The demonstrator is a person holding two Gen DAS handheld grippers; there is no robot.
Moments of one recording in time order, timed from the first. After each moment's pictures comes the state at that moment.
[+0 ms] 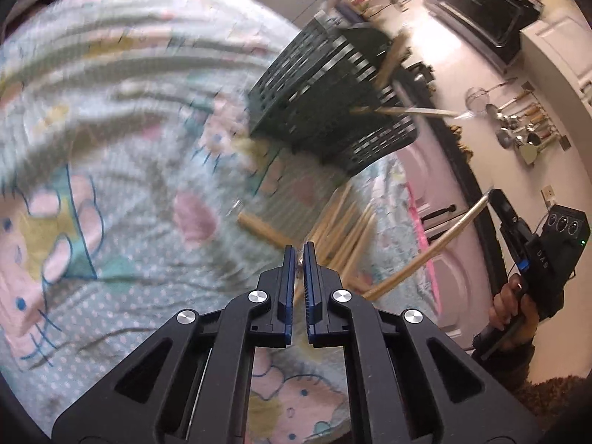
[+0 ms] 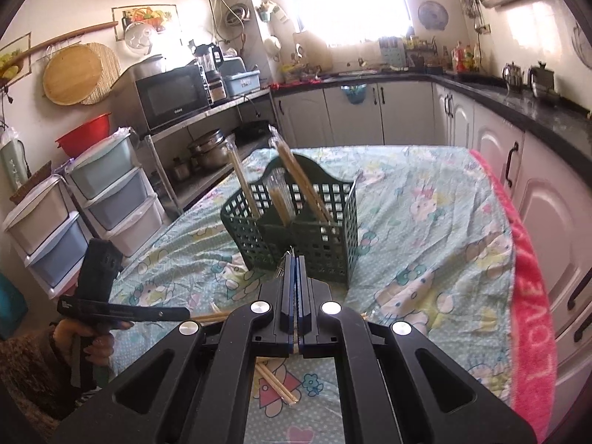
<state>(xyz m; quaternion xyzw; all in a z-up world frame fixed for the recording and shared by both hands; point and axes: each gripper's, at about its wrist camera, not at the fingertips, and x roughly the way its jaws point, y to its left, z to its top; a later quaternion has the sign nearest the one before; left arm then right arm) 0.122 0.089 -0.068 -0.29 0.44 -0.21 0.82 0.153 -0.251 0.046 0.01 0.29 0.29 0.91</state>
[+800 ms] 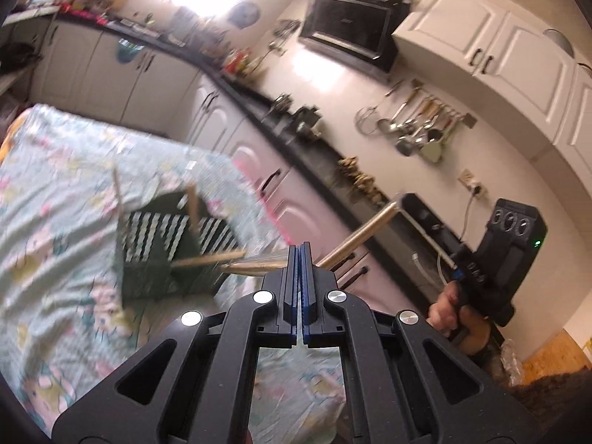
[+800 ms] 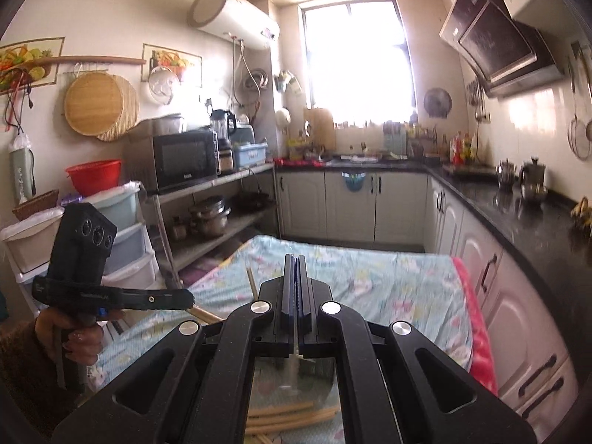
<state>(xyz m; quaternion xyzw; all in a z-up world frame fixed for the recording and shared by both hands) 0.138 0.040 0.125 -0.22 0.27 -0.35 0.87 0.137 -0.243 0.170 -0.01 0.14 0.29 0.95</state>
